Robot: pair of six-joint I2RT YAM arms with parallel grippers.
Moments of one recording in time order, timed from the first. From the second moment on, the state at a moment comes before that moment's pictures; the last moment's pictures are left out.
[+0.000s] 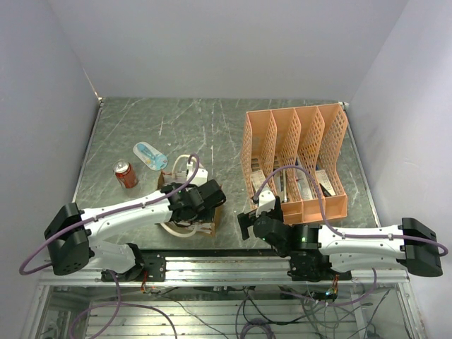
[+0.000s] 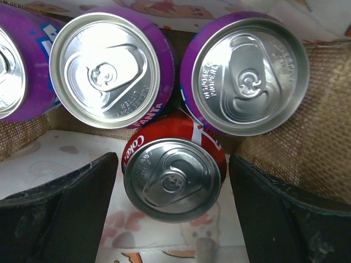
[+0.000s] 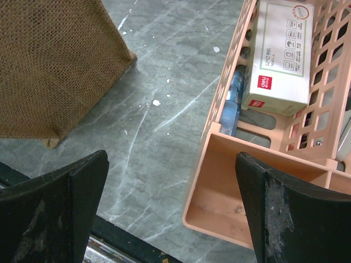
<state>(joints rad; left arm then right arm) -1.07 1.30 0.94 -0.89 -0.48 -0.89 1.35 0.99 0.44 -0.15 0.74 0.53</state>
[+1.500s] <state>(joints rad) -1.04 0.99 1.11 -1.08 -0.53 -0.85 1.35 1.02 0.44 -0.15 0.75 0.54</state>
